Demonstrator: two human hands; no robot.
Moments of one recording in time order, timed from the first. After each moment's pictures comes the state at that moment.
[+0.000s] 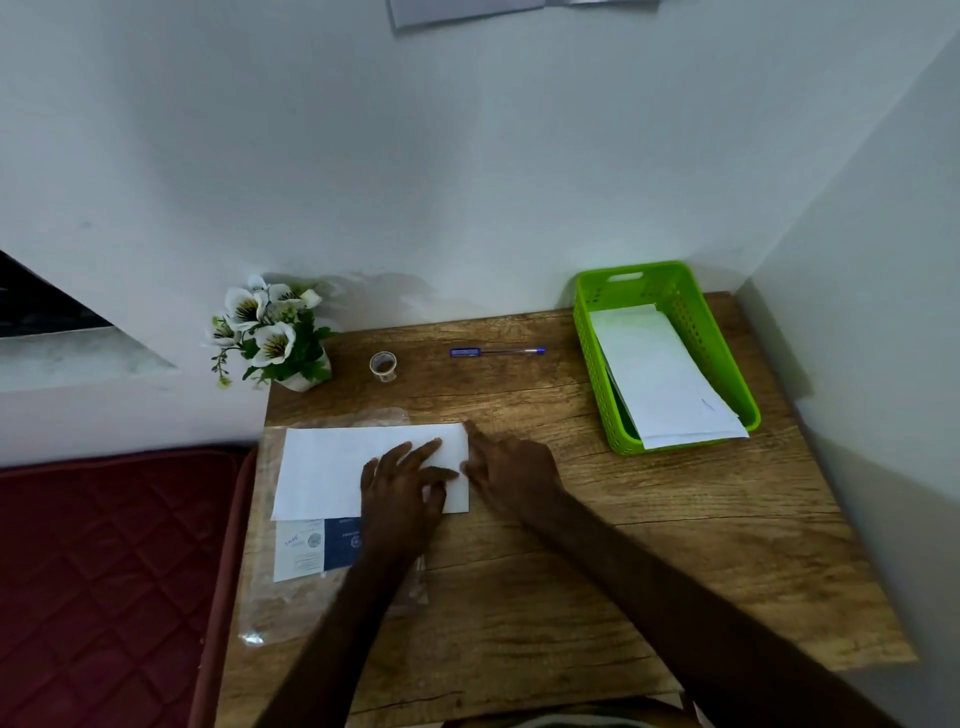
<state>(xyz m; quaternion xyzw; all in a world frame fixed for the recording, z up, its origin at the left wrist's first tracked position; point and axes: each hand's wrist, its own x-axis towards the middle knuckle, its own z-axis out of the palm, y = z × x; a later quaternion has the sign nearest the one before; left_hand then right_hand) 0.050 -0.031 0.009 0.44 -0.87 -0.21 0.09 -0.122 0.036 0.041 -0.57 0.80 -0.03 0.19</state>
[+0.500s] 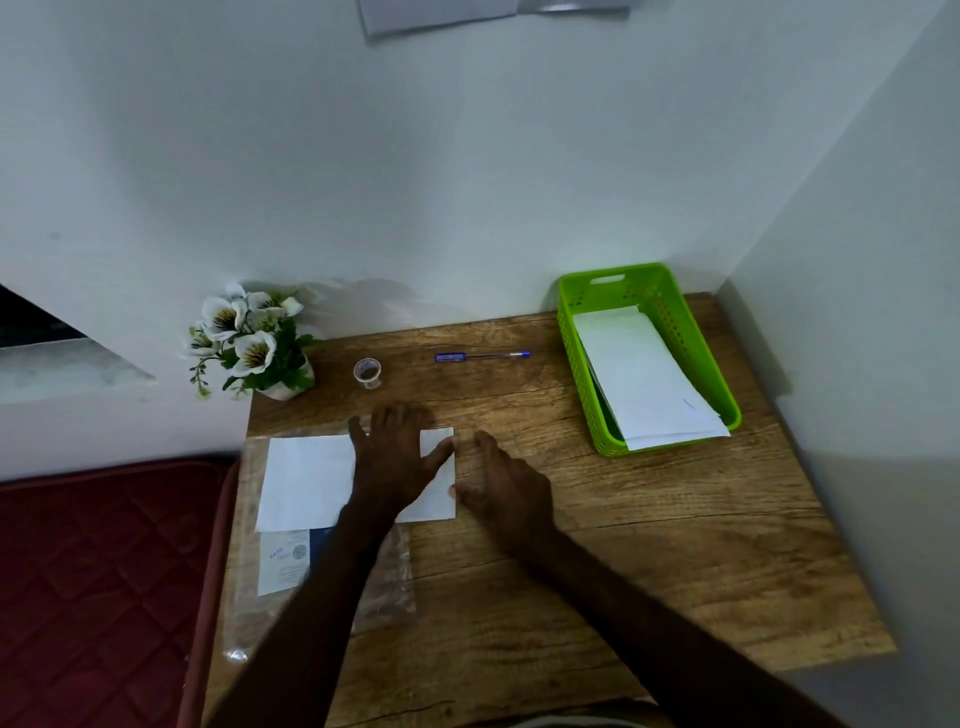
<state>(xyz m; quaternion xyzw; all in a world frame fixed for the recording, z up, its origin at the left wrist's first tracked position) 0.004 -0.077 0.024 0.44 -0.89 -0.13 0.03 -0.110 0.060 0.031 -0.44 0.85 -0.14 0.25</state>
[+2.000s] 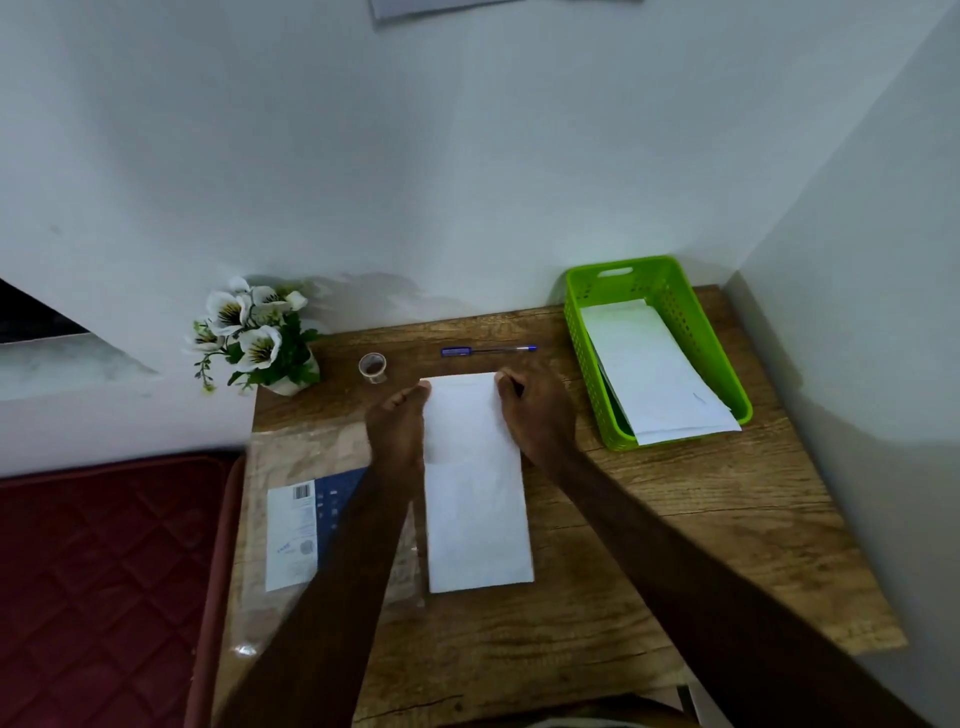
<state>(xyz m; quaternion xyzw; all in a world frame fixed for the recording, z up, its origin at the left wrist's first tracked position) -0.034 -0.082 0.058 0.62 -0.41 -0.60 0.28 -0.170 0.007 0.049 -0.36 0.84 -0.39 0.12</state>
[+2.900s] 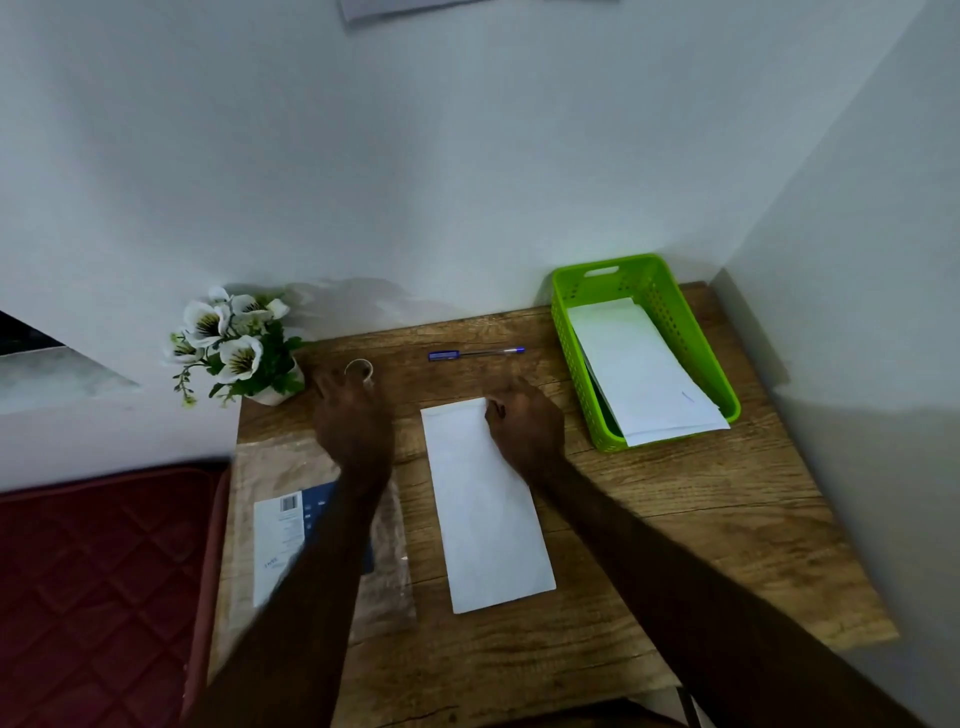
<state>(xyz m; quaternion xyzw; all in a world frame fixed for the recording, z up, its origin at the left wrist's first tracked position) -0.017 -0.112 0.041 0.63 -0.75 -0.09 0.20 -0.169 0.012 0.021 -0.42 0.87 -0.27 0.04</state>
